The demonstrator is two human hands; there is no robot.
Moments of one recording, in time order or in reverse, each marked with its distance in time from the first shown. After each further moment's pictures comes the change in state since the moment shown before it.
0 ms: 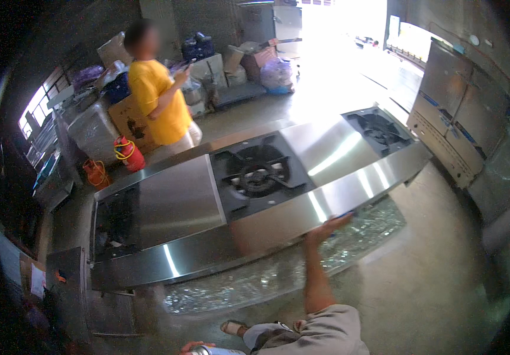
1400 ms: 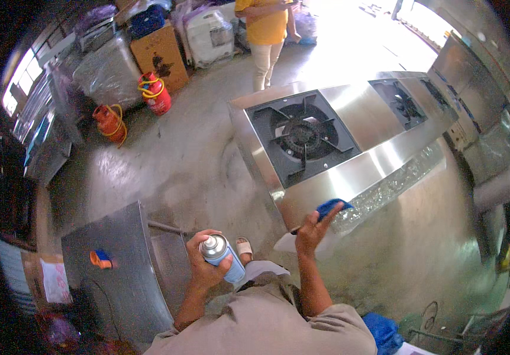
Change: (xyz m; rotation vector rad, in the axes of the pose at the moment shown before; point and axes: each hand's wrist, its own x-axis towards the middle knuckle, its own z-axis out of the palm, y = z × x) left_hand 0.487 -0.284 -0.538 -0.201 -0.642 0.050; right_hand -0.739 -0.441 0.072 -0.037 -0.271 0.039
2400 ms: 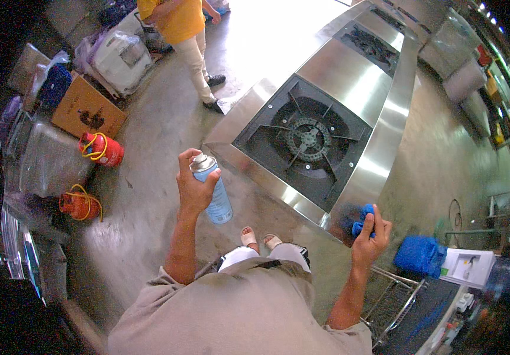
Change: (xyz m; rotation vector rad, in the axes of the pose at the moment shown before) left_hand 0.379 -0.181 -0.004 0.005 -0.375 -0.057; right_hand 0.017 -0.111 0.049 -0.713 0.400 0.185
